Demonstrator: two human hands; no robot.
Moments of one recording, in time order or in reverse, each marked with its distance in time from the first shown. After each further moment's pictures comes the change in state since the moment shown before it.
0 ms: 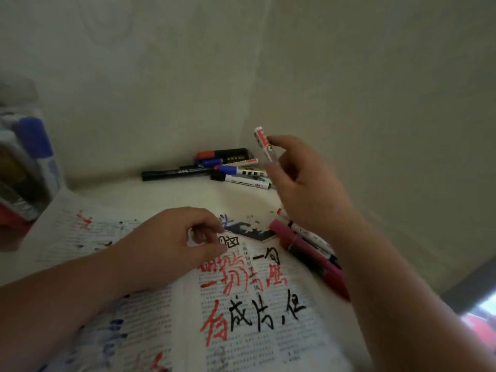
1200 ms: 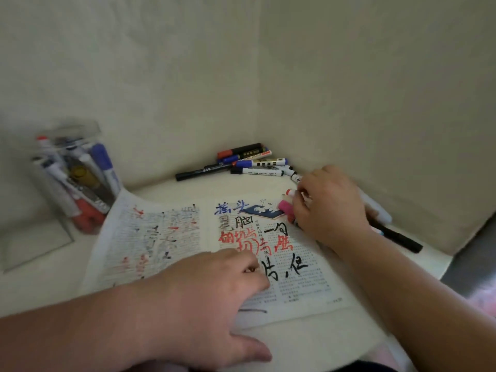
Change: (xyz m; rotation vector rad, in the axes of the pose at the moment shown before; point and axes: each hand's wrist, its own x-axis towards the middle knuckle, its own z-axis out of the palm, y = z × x) left_hand -0.085 0.104 0.012 0.729 -0.518 0.169; right_hand -0.051 0.056 0.000 -0.481 0.187 -0.186
